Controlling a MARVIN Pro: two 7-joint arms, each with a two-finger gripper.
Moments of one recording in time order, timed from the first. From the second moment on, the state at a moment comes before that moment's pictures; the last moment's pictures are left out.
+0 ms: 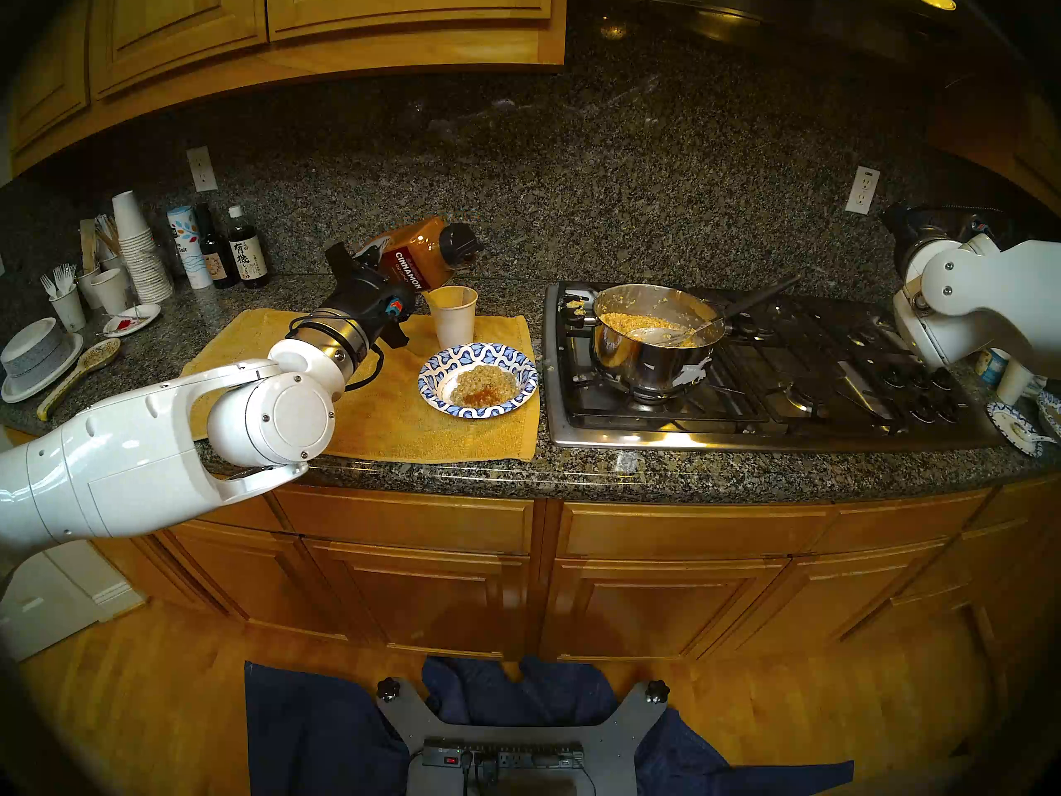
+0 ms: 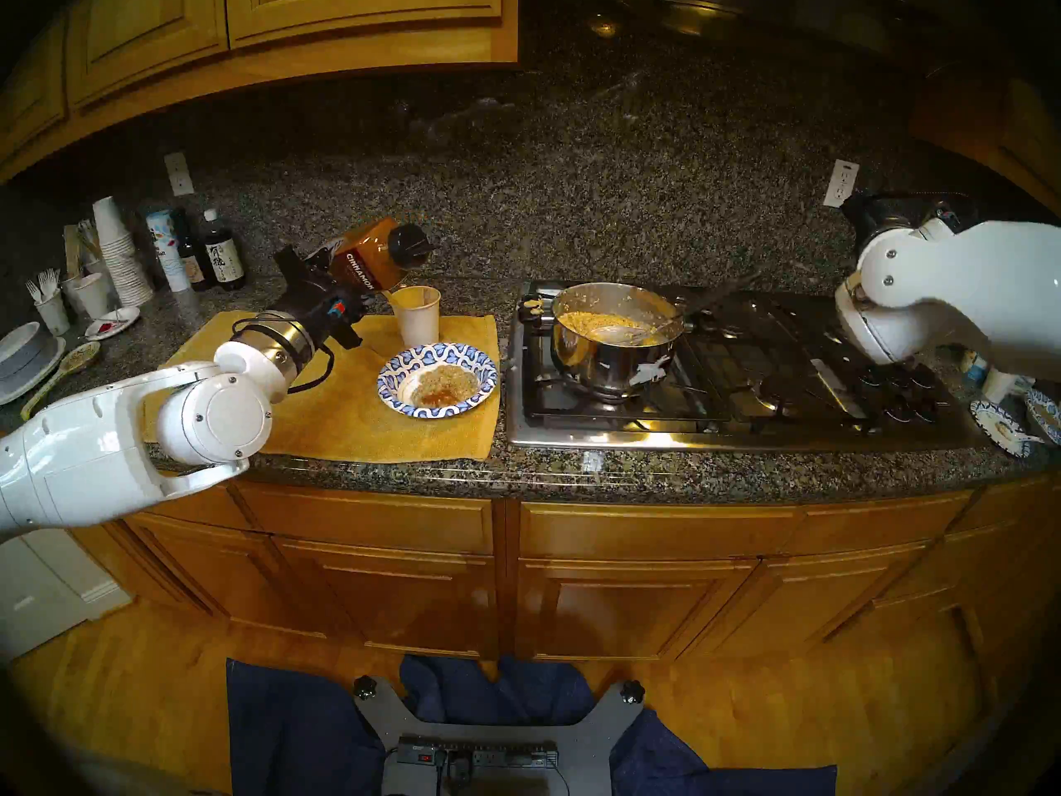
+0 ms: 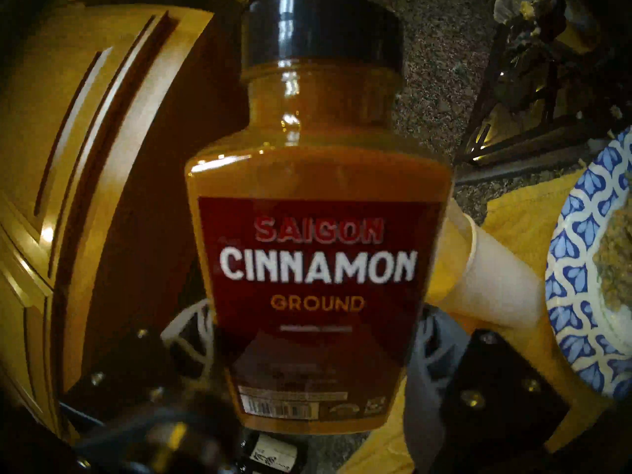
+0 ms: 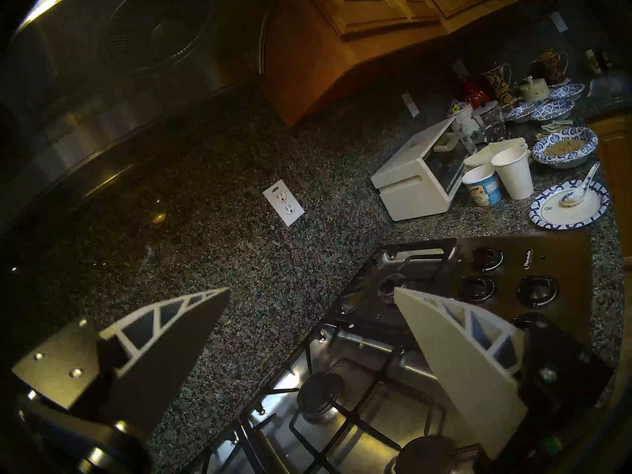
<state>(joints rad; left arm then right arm) 0.59 -0.35 -0.25 -1.99 -0.34 0.40 0.55 1.31 -0.57 -1.52 -2.06 2.47 -0.96 -0.86</state>
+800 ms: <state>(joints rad) 0.67 -0.19 -0.26 -2.01 -0.93 0.33 0.53 1.31 -0.58 -1.53 -2.06 2.49 -0.96 -0.86</state>
